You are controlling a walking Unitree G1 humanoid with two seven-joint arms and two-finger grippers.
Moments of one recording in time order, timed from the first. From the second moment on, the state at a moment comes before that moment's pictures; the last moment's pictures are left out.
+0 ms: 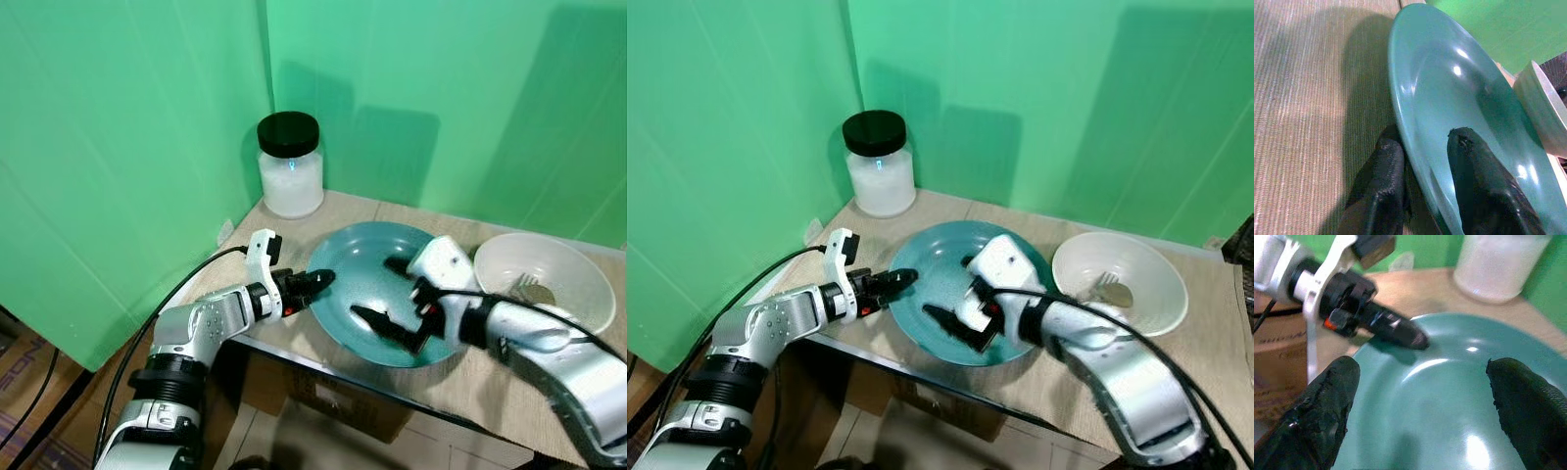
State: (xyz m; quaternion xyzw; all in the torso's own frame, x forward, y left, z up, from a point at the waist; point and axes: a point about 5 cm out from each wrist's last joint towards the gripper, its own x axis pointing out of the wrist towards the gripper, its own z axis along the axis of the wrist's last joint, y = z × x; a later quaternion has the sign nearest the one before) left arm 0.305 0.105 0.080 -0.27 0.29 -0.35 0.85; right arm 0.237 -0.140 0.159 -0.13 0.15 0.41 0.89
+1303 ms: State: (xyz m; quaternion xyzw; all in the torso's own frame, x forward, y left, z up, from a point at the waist) left arm 0.293 0.158 0.146 -0.31 0.11 -0.28 0.90; right arm 0.268 -0.141 0.201 0.01 0.02 0.37 0.93
